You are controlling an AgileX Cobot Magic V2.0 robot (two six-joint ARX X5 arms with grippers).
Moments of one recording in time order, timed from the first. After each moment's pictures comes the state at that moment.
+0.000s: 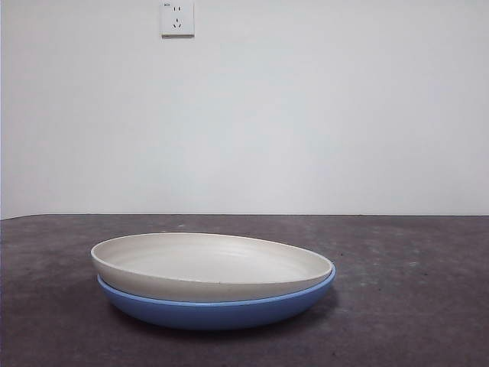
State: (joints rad) left arm -0.65 0.59 1.33 -1.19 0.11 0.04; right arm 0.40 0.67 1.47 -1.33 -0.21 0.08
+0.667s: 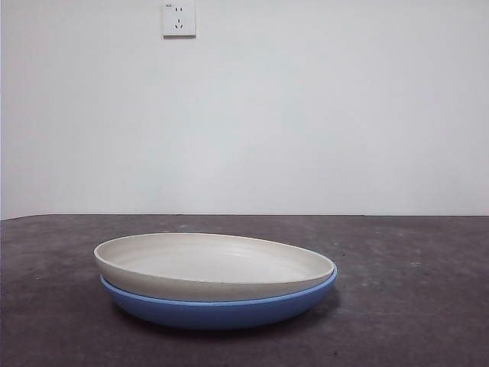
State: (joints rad) left arm -0.47 0.58 1.28 -1.18 0.12 0.04; right arm 0.40 0.67 1.47 -1.33 -0.21 0.08
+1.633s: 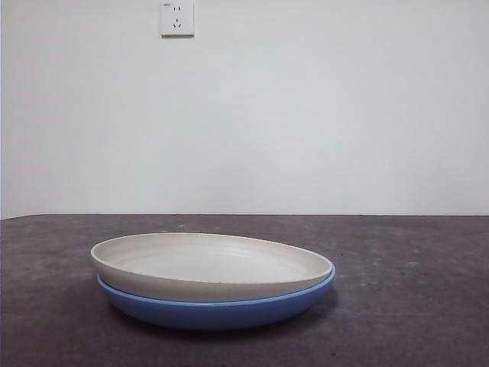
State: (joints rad) left arm -0.07 0.02 0.03 -0.11 0.05 -0.10; right arm 0.40 0.67 1.47 -1.33 -0.21 0.08
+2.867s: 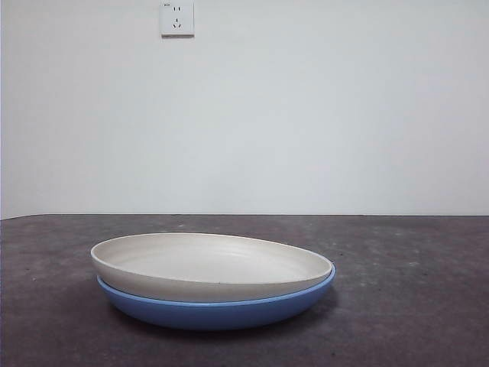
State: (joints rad) left arm -0.07 0.00 0.03 -0.15 0.05 -0.10; right arm 0.39 0.67 1.47 -1.33 -0.21 0.08
